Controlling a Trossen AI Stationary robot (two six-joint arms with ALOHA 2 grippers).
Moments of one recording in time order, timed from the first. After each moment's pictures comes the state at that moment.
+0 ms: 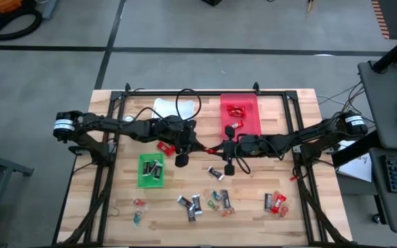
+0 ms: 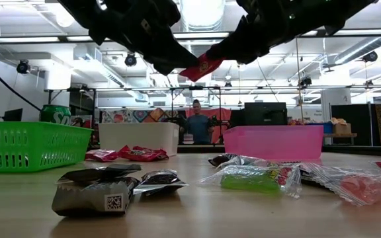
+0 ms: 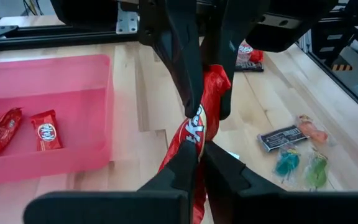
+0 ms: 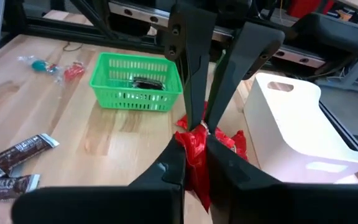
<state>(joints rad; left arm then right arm) 0.11 1.52 0.92 0.12 0.25 0.12 0.11 1.44 0.74 0.37 0.17 -0.11</state>
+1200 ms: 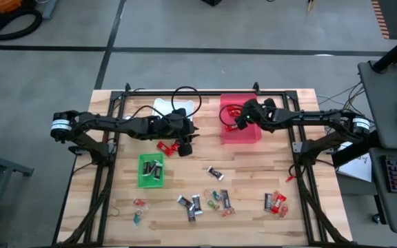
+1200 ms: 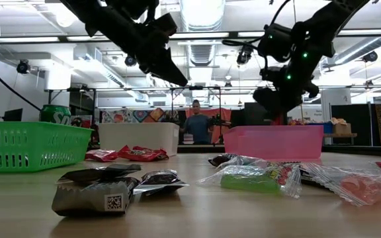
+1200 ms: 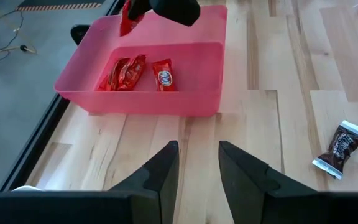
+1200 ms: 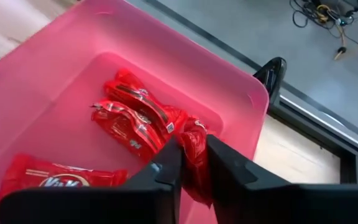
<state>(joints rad) 0.12 1.49 0.95 -0.05 -0.17 0.13 -0.41 1.38 0.73 -0.32 0.63 0.37</state>
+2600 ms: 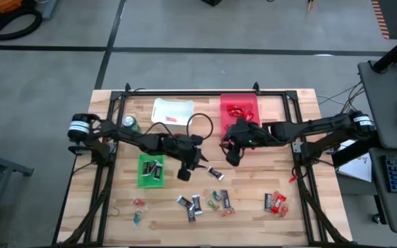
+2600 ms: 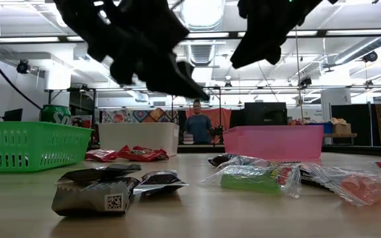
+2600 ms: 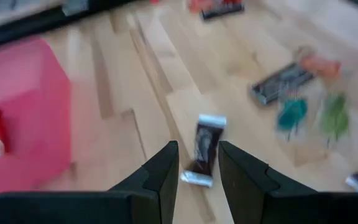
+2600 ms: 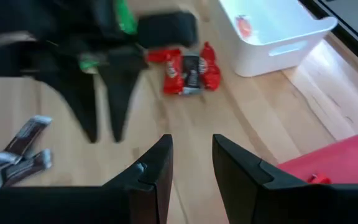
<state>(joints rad) -0.03 1.71 0.89 0.25 0.17 0.31 0.03 1.34 0.98 -0.34 0.17 0.28</state>
